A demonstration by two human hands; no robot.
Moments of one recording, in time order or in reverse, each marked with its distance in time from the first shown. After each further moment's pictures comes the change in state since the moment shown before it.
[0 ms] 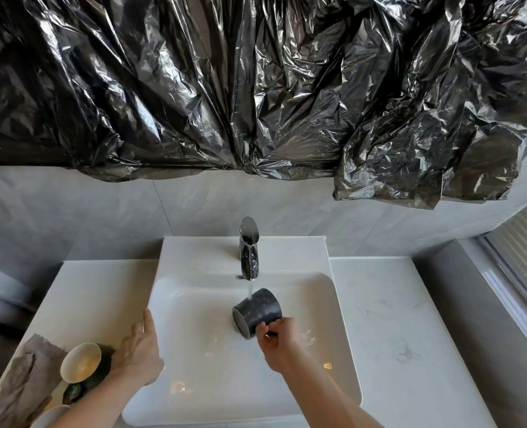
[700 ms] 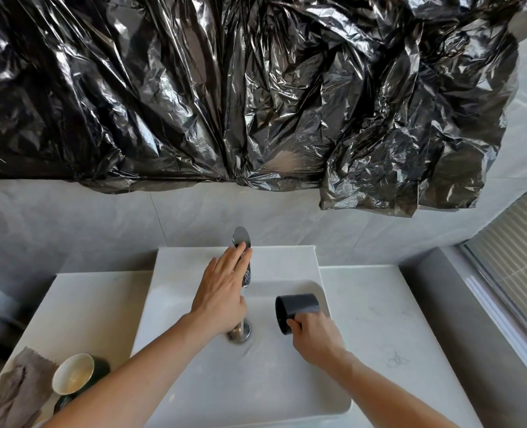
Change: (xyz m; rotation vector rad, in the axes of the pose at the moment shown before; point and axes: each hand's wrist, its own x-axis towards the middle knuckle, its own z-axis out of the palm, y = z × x) left_hand -0.048 0.153 -0.107 -0.126 0.473 0.716; right_hand -0.030 -0.077 -0.065 -1.879 0.136 -0.992
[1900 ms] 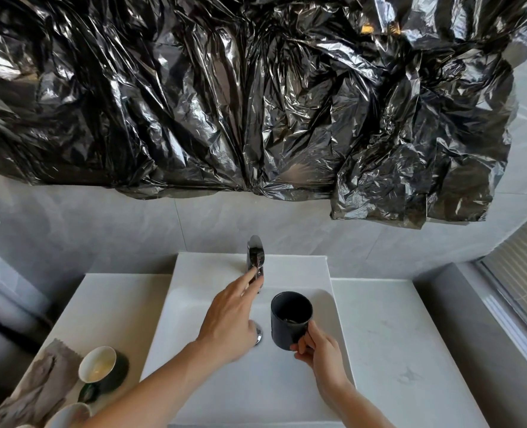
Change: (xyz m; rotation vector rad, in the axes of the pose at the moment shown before) left_hand -0.058 0.021 -0.017 -0.214 0.023 -0.034; right_hand -0.049 -0.030 -0.004 1.360 0.025 0.336
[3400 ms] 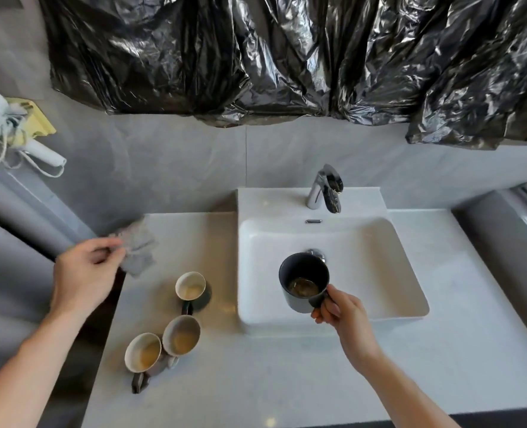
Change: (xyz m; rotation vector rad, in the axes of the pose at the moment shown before) left_hand -0.195 -0.297 -0.180 -0.421 0.516 -0.622; right_hand -0.141 0.052 0.152 -0.050 -0.071 -0.140
